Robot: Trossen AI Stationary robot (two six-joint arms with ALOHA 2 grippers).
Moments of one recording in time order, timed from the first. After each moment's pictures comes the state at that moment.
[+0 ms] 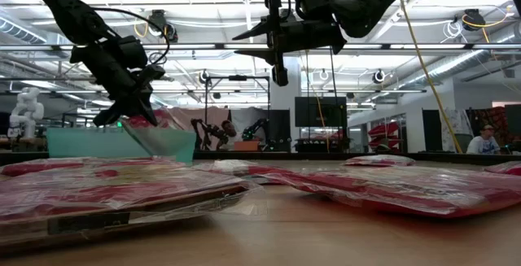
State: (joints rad) left arm 1.05 1.29 0.65 -0.39 0.56 -0.46; right arm -0.43 1.75 1.11 0.44 -0.58 1.00
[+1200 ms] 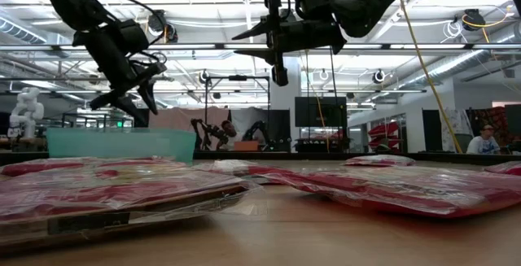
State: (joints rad) left arm 1.04 1.22 0.73 -0.44 0.26 -0.50; right arm -0.43 1.75 1.11 0.44 -0.58 1.01
